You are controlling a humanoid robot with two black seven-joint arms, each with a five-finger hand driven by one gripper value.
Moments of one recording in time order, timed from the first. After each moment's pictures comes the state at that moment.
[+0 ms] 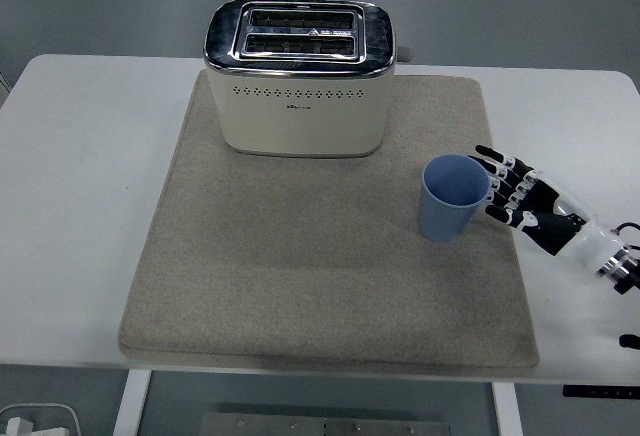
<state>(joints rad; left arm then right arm) 0.00 0.00 -0.03 -0.12 -0.05 -0.02 -0.06 0.37 -0.47 0.86 0.98 -0.71 0.61 0.49</state>
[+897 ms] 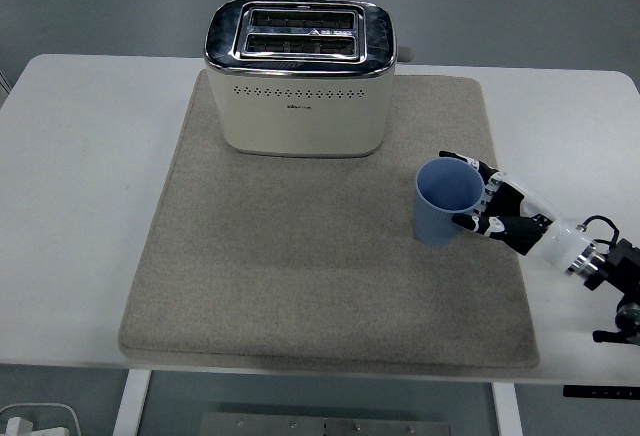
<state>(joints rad) 0.00 0.00 -0.03 -0.12 -0.05 -0.02 -0.06 0.41 -0.41 0.84 0.98 -0.79 0.61 0.49</state>
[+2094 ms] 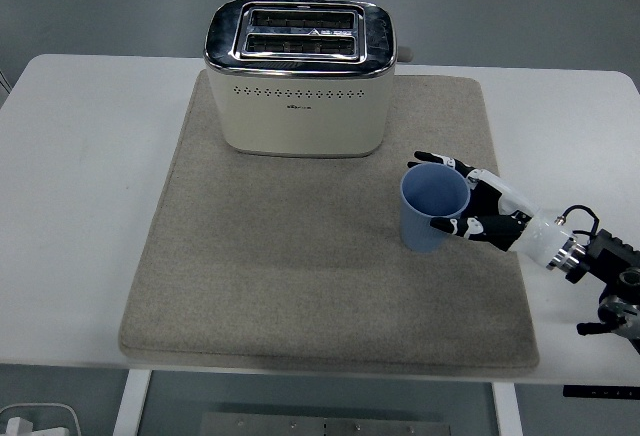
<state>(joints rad) 0.00 0.00 -0.03 -0.12 -0.05 -0.02 -0.06 0.43 -0.37 0.84 0.99 -0.86 0.61 0.49</state>
